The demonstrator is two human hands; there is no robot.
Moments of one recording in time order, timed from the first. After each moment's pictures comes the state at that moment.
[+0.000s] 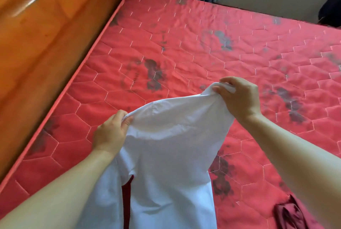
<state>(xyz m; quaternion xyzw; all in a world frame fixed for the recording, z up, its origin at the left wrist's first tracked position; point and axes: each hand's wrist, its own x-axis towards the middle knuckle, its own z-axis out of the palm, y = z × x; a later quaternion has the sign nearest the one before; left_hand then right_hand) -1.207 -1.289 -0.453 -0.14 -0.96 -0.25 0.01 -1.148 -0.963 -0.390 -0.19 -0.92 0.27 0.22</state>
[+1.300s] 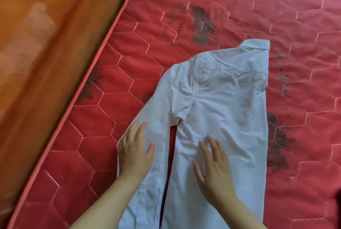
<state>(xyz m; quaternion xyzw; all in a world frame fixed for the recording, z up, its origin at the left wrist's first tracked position) -1.074 -1.388 -0.516 -0.03 -0.97 -0.19 -0.14 -0.975 -1.200 -0.528 -0.16 -0.95 0.26 -0.10</state>
